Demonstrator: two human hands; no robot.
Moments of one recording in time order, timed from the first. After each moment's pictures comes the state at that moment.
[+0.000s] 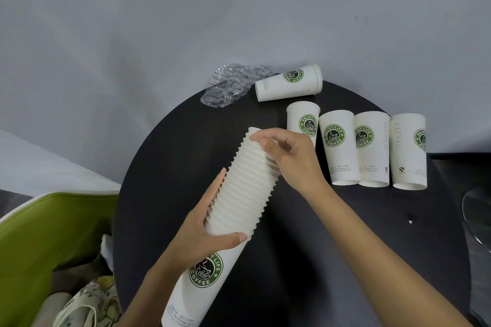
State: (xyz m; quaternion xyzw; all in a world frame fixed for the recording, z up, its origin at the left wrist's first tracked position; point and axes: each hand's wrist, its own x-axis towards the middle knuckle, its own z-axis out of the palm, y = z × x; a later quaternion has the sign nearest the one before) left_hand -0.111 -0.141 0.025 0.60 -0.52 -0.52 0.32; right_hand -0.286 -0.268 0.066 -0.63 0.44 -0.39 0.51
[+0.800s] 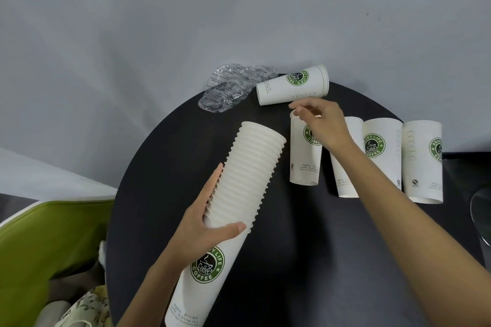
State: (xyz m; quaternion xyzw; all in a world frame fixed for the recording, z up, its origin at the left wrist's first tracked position) left_hand -0.104 -0.181 0.009 0.63 -0.49 -0.50 0.33; right_hand -0.327 -0.392 0.024 -0.66 0.54 -0.34 0.40
